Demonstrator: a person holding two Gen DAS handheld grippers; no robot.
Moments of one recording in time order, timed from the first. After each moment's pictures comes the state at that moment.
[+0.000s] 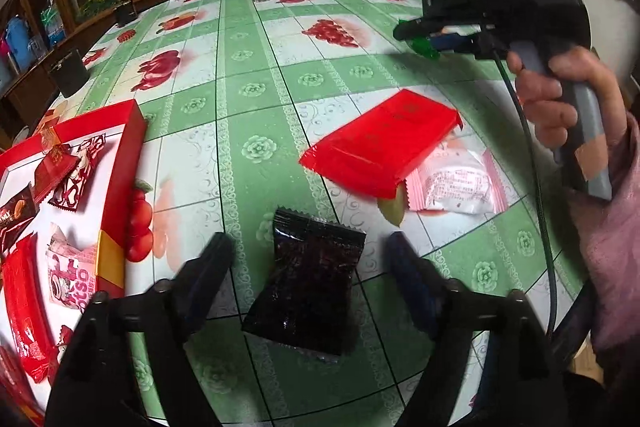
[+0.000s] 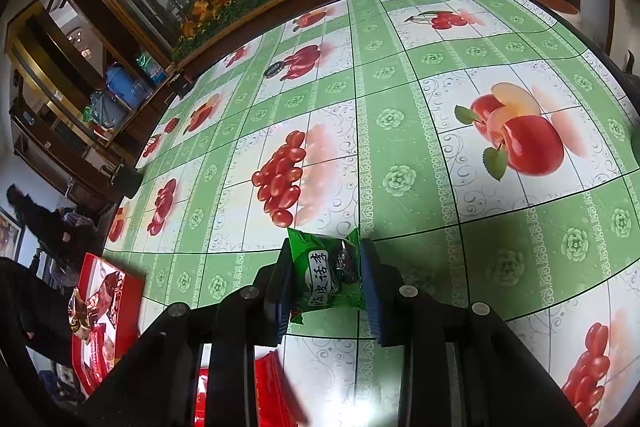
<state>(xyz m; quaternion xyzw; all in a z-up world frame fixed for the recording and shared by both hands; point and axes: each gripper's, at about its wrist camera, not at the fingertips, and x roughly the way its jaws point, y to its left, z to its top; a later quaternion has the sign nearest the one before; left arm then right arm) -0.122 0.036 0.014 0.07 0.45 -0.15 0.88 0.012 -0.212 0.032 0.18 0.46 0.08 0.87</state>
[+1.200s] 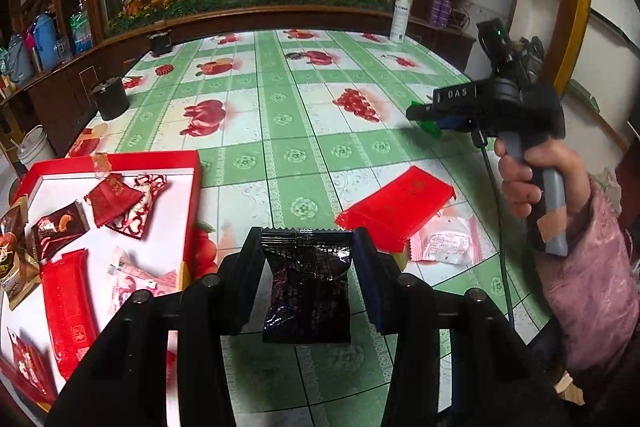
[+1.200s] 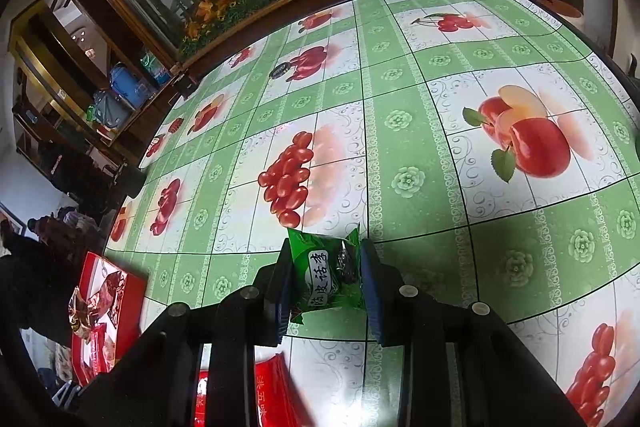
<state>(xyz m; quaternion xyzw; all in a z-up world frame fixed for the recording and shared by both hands) -0.132 0.072 0.063 0.02 0.38 -0.13 0.91 0.012 -0.208 0.033 0.18 0.45 0.09 0.87</state>
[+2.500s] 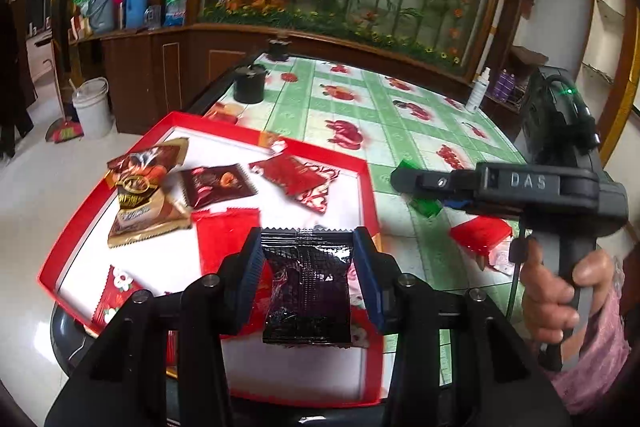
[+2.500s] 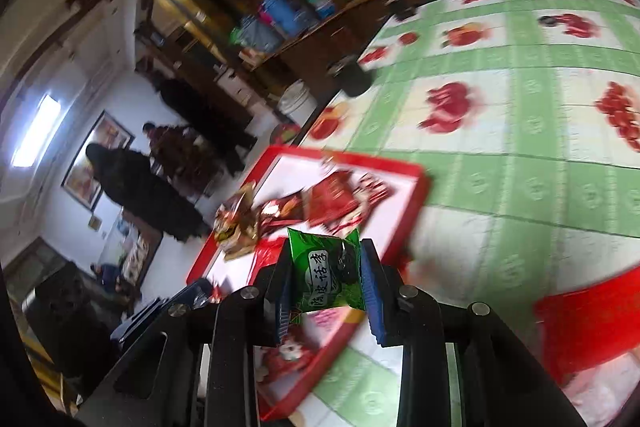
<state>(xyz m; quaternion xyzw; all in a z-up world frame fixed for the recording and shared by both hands) -0.176 0.222 0.072 -0.09 0.34 -0.03 0.94 -0.075 0.026 0.070 0.15 0.45 0.37 0.80</state>
